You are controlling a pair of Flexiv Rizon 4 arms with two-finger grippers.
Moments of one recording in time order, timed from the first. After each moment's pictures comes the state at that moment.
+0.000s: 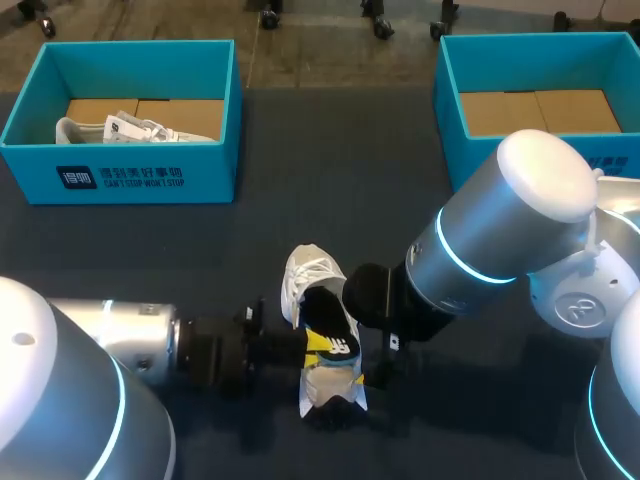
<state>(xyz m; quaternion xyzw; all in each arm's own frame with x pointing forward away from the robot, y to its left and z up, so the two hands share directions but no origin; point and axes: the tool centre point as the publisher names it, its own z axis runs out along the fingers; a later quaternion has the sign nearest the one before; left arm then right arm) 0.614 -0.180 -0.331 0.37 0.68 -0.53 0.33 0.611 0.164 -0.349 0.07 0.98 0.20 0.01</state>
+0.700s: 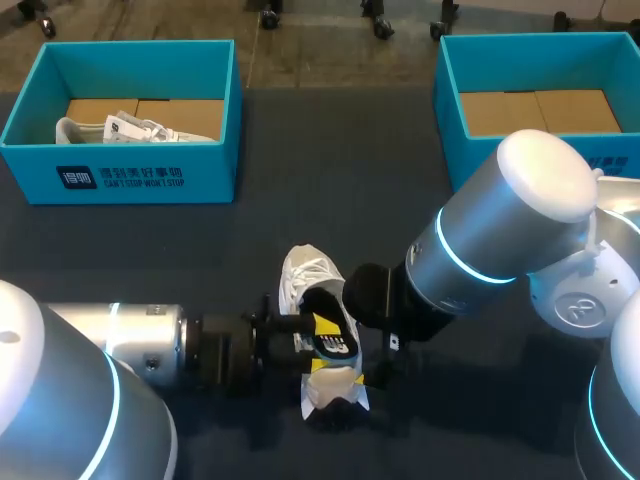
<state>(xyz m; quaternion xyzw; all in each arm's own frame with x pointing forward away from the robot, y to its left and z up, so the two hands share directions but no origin) 0.618 -0.190 -0.325 0.35 0.68 -0.55 0.33 0.611 0.164 -0.349 0.07 0.98 0.20 0.01</state>
